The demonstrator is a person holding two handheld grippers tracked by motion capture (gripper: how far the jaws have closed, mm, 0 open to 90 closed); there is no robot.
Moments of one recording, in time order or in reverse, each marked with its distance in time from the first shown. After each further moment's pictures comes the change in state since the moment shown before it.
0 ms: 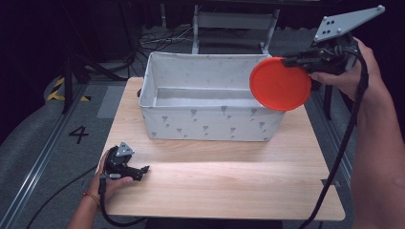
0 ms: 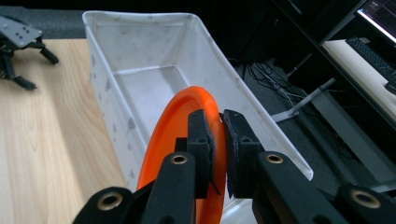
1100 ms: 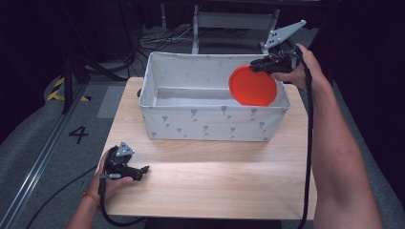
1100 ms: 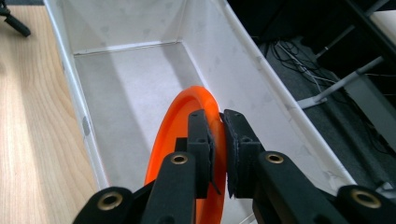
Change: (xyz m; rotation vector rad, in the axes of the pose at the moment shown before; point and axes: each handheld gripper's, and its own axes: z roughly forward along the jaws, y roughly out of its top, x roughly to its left) left arm 0.000 0.000 0.000 0.001 -0.002 0.003; right arm -0.025 -0.019 0.119 0.098 0.093 -0.006
